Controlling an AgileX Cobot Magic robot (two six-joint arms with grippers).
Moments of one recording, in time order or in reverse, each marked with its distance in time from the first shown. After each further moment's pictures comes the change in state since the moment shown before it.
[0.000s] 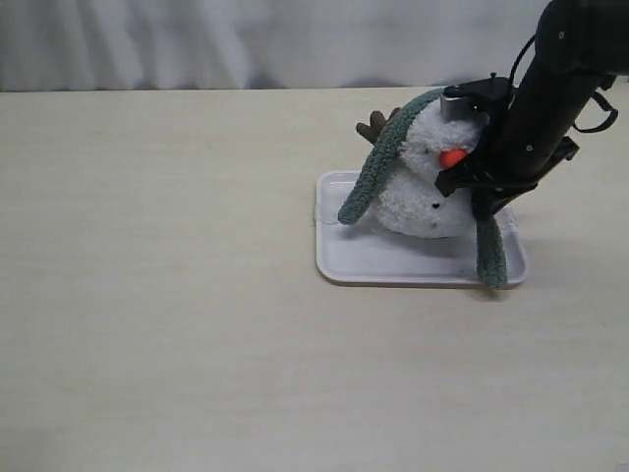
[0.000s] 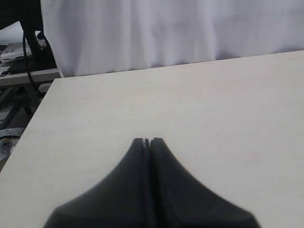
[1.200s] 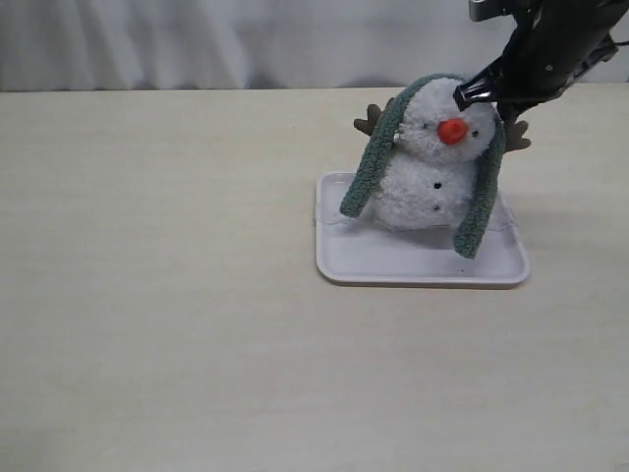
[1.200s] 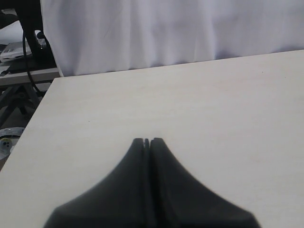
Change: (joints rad) left arm 0.000 0.000 0.000 0.000 0.004 0.000; right arm 0.000 -0.059 -0.154 -0.246 -0.122 0.192
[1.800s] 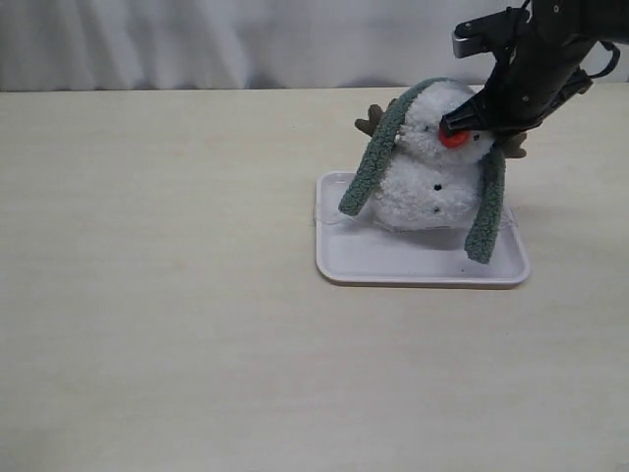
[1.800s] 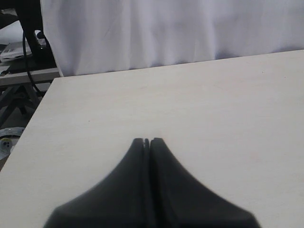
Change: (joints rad) left arm 0.000 0.000 0.000 0.000 0.000 0.000; right arm 0.000 0.102 -0.002 0.001 -0.032 0.014
